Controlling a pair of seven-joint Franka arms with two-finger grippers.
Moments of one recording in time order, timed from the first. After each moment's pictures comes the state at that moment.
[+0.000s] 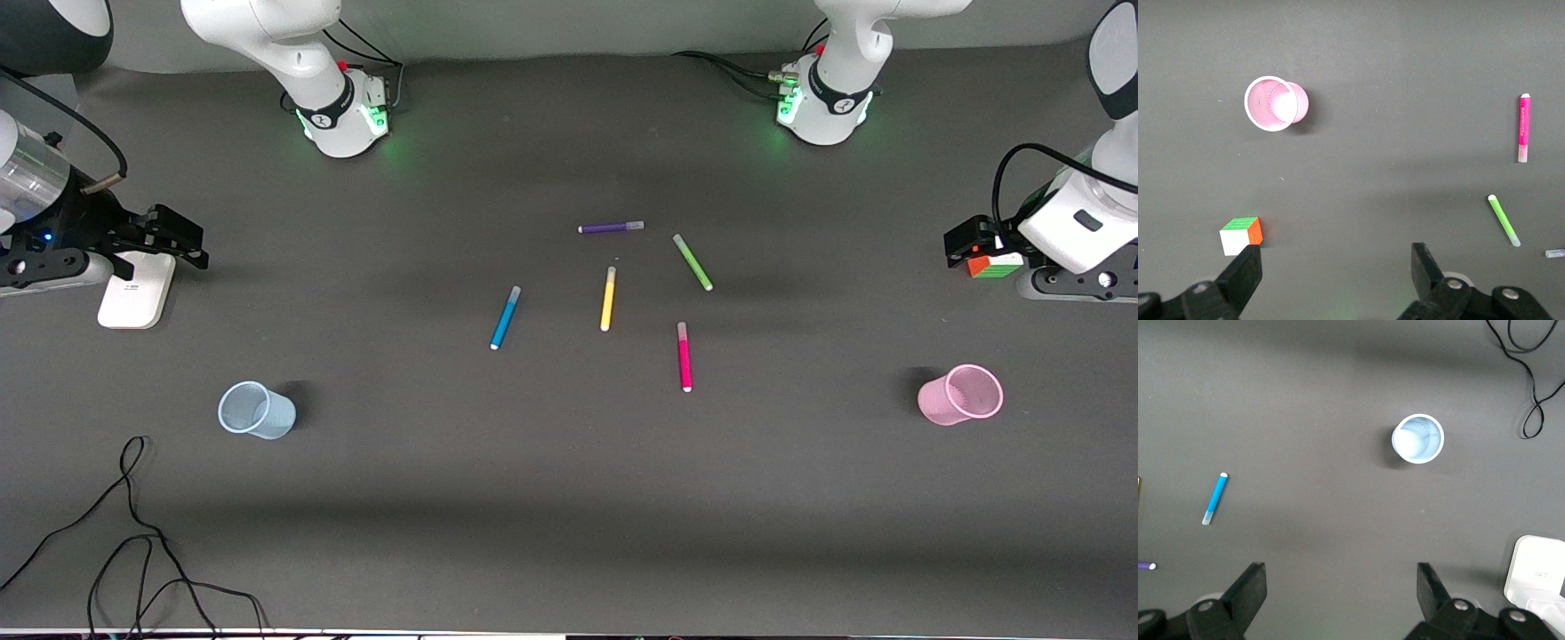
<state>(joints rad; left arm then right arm) -0.09 -0.01 0.04 -1.73 0.06 1.63 0.01 0.15 -0.02 -0.08 -1.65 0.01 1.62 -0.04</state>
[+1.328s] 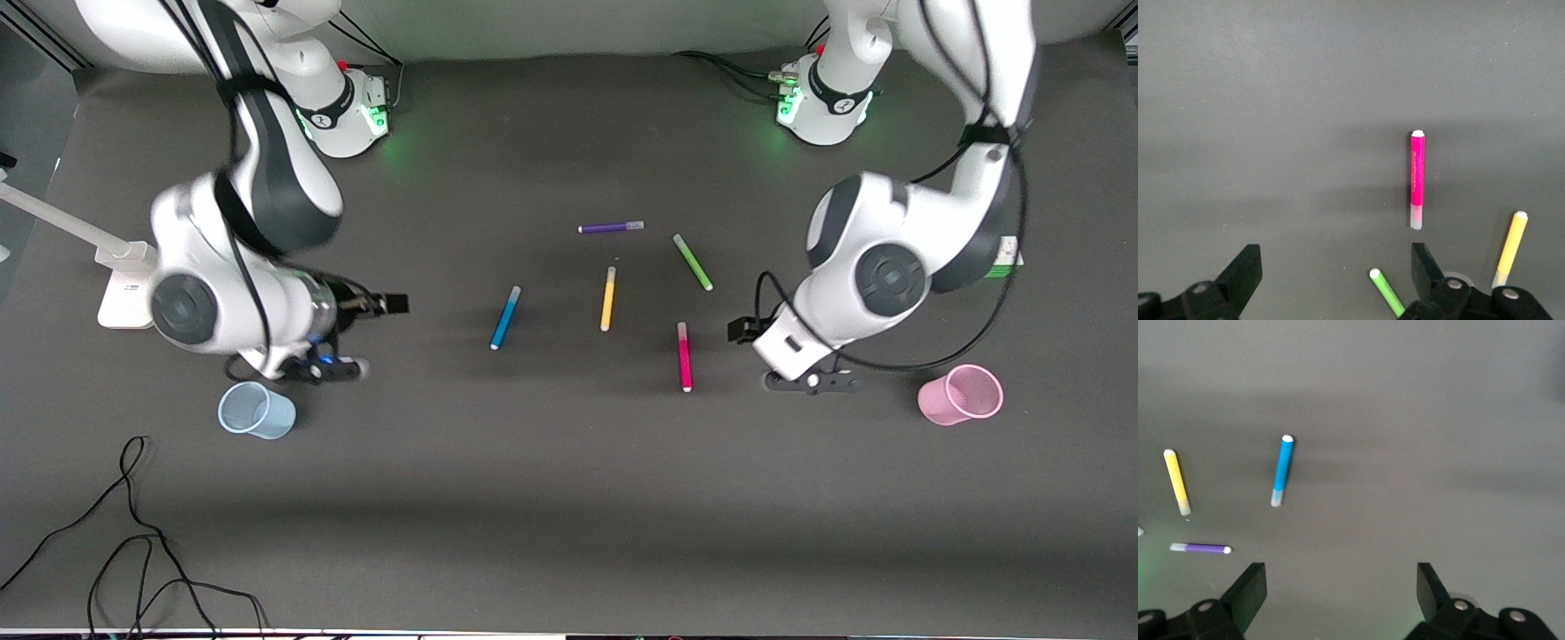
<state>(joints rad) -0.36 0.38 0.00 -1.76 -0.12 2.01 -0.28 0.33 0.43 -0.05 -1.56 0.27 1.63 0.24</state>
